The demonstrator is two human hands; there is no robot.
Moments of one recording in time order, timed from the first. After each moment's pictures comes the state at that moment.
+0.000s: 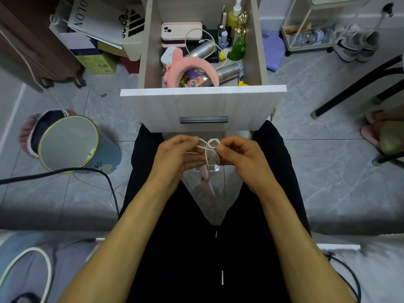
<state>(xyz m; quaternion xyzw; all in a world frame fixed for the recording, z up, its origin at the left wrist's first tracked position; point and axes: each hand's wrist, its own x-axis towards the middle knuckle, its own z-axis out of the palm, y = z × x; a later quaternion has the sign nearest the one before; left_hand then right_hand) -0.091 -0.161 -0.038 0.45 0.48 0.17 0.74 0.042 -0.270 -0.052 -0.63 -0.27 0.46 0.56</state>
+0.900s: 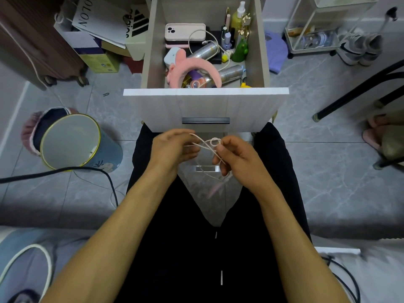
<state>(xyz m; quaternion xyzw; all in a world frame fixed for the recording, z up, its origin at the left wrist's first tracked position) -0.082 -0.142 -0.043 0.44 0.54 0.20 0.69 0.039 -0.266 -0.053 -0.66 -0.31 0.46 0.50</state>
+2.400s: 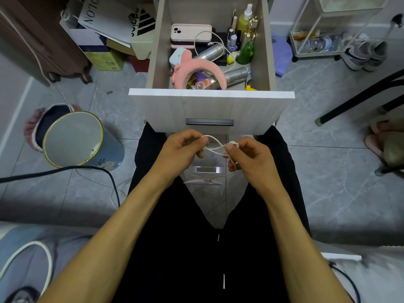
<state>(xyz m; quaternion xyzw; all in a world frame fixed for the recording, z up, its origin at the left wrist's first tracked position) -0.094 -0.142 -0.044 0.63 0.41 0.13 0.64 0.044 -0.269 -0.052 -0.70 -0.24 0.40 0.54</state>
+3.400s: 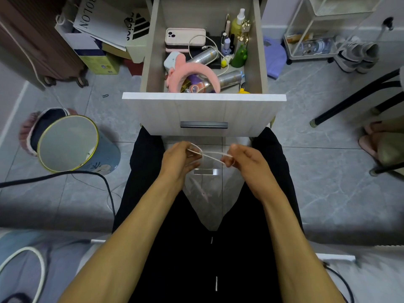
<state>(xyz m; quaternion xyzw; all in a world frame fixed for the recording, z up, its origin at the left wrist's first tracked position) -0.069 -0.151 -0.084 0.35 0.58 0.18 0.71 0.058 -0.276 -0.064 -0.70 -0.25 0.44 0.50</state>
